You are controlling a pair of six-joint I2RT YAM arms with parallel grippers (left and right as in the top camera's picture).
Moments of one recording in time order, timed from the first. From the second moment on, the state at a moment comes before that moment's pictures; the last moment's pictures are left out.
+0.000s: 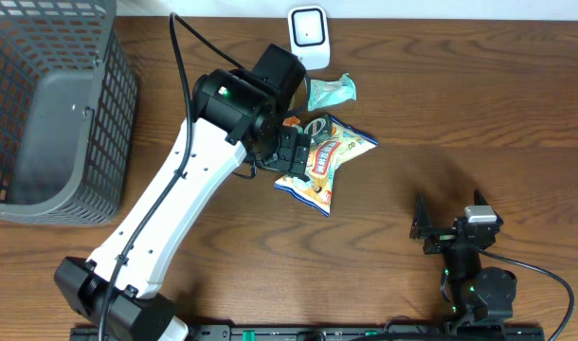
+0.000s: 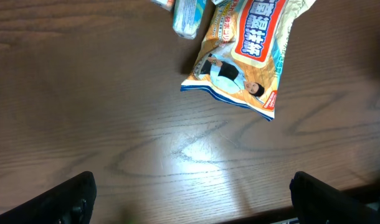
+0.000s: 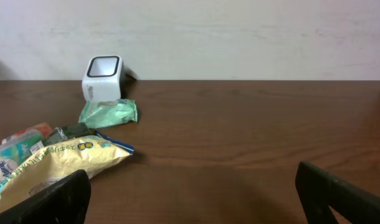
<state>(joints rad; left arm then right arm) -0.56 1.71 1.82 -1.47 0.02 -0.33 0.04 0.01 0.01 -0.07 -0.03 0.01</state>
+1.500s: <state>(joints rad) -0.46 1.76 1.74 -1.30 0.01 -0.43 0.04 0.01 0.01 -0.07 -0.03 0.01</state>
